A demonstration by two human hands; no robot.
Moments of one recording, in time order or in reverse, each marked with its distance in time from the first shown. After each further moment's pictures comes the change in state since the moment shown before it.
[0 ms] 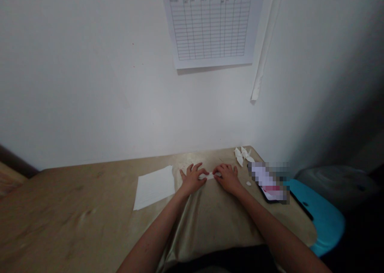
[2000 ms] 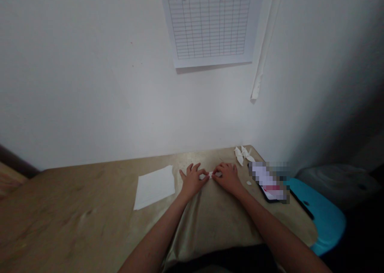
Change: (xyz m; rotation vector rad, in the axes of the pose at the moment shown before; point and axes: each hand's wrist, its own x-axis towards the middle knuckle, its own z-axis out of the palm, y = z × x) left_hand -0.006 0.006 0.007 0.023 0.135 -0.012; right_hand 0.000 -0.008 -0.004 0.007 0.056 0.009
